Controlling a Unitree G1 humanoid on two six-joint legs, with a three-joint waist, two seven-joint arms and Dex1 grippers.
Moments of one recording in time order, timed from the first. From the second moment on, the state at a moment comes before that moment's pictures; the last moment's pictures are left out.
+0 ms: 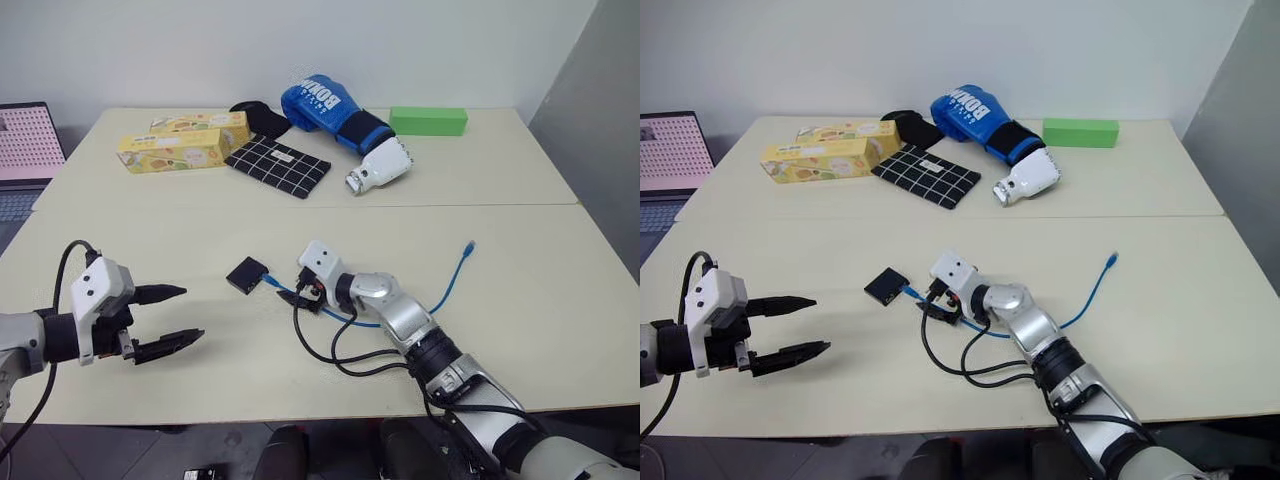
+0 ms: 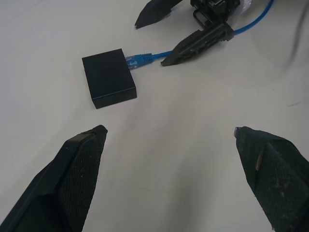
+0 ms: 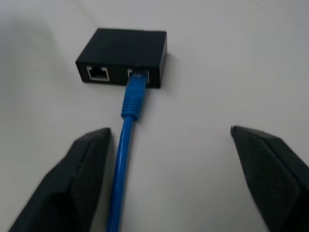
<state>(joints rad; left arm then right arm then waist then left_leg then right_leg) 0.16 1.02 0.46 -0.20 -0.52 0.42 -1.19 -0.72 0.04 0.42 0.53 -0.01 0.23 0.57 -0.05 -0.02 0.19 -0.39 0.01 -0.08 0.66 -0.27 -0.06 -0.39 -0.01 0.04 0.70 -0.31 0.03</state>
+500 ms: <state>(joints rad) 0.13 0.99 0.44 -0.19 -0.49 0.41 -1.14 -0.69 0.07 0.45 0.49 -0.08 0.22 0.57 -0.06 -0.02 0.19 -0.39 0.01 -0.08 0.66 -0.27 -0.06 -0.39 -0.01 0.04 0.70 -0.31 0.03</state>
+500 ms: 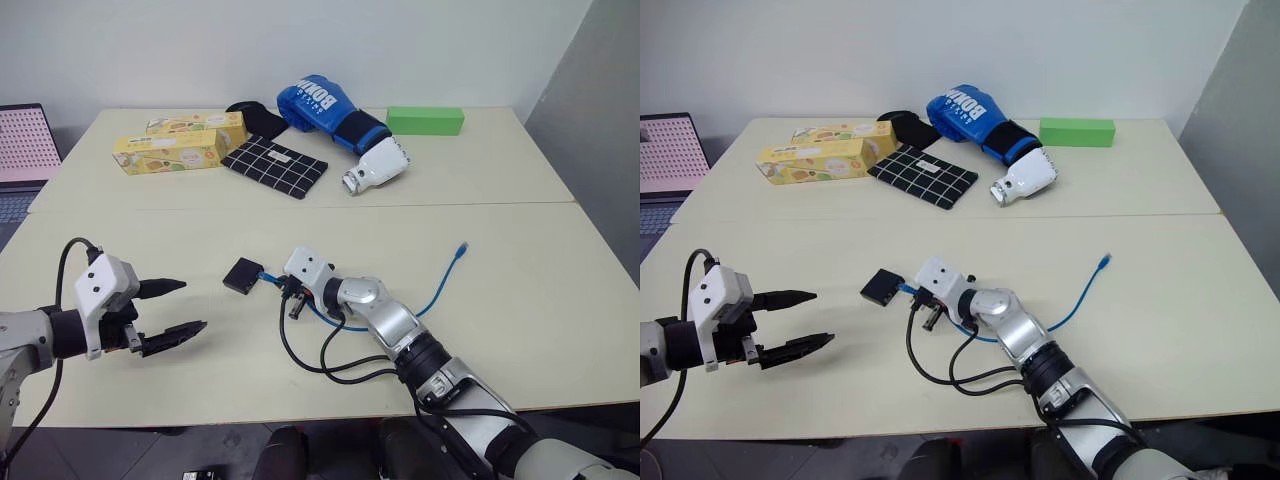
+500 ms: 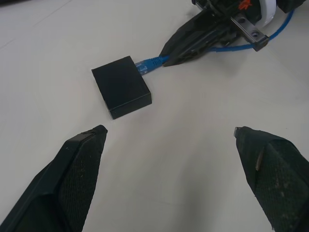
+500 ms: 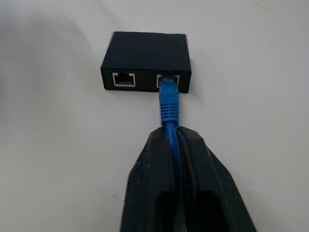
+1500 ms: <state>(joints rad) -0.13 0.74 0.35 -0.24 -0.94 0.95 -0.94 -0.68 -0.35 0.42 0.06 -0.03 -0.29 0.94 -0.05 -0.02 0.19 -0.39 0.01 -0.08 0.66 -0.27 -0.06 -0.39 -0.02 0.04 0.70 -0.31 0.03</state>
